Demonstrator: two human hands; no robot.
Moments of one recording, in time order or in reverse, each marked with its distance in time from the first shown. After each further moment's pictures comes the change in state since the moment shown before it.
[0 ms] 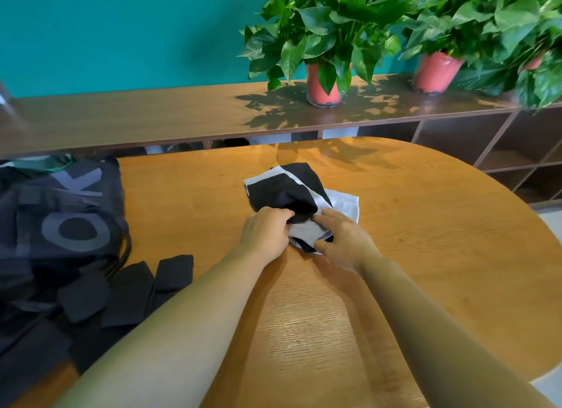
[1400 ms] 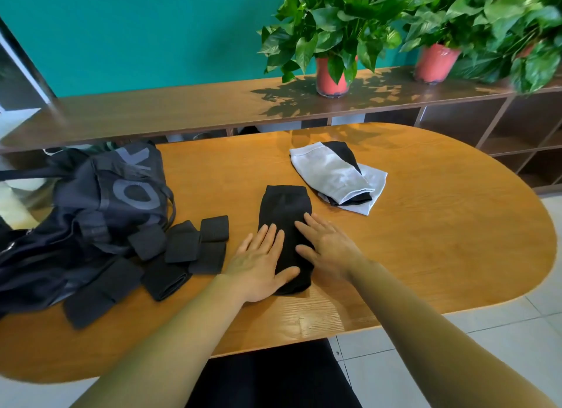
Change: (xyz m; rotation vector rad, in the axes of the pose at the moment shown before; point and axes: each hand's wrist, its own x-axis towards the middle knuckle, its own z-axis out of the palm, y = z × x) left_hand -0.148 -0.043 -0.016 0.305 -0.446 0.102; right_hand -0.088 -0.063 0.038 -0.188 -0.178 -0.166
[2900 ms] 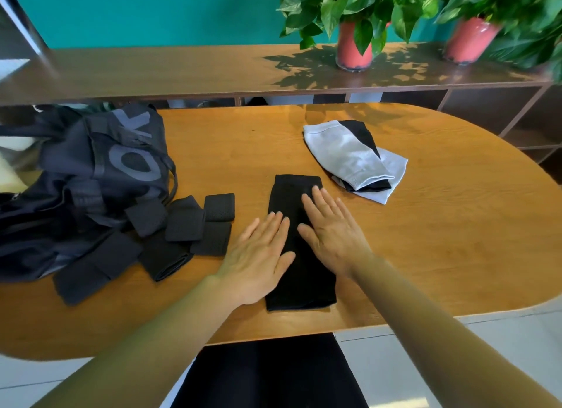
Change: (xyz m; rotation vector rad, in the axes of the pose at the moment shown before) left_hand -0.017 -0.011 0.015 -0.069 0.227 0.101; right_hand 0.005 -0.019 0.006 -0.130 0.027 0.021
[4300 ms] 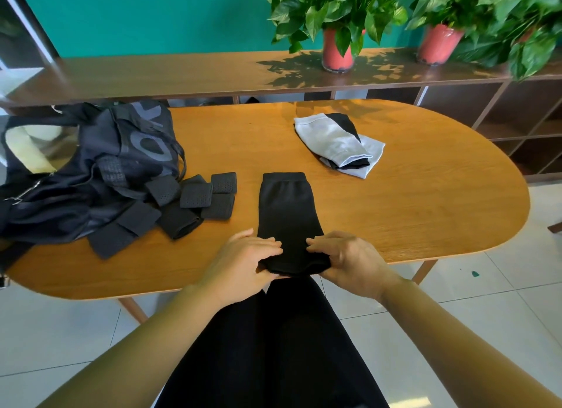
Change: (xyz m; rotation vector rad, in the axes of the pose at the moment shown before) left_hand -0.088 0.020 0.008 -0.347 0.246 0.121; right_hand -0.122 -0.002 0.013 0.232 0.114 -0.180
